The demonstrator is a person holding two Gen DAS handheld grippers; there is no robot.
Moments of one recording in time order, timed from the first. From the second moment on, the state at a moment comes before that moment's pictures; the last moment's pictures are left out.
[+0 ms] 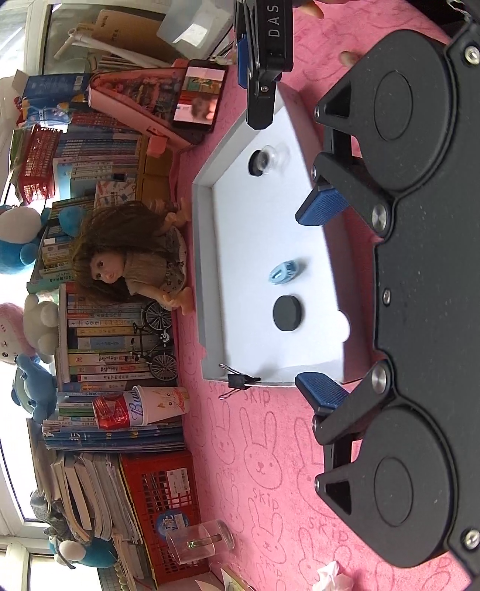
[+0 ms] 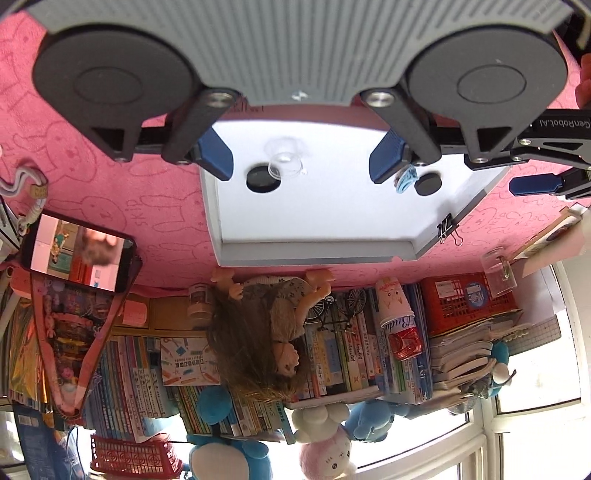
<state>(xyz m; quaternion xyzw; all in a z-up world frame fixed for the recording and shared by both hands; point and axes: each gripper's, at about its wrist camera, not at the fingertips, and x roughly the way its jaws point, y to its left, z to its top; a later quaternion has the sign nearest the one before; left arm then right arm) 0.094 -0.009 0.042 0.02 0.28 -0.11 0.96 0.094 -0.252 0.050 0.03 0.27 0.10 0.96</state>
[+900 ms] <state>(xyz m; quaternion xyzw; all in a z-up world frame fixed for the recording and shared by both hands) 0.019 0.008 0.011 0.03 0.31 -0.12 0.94 0.044 -0.233 0.011 -0.01 0.28 0.10 0.96</state>
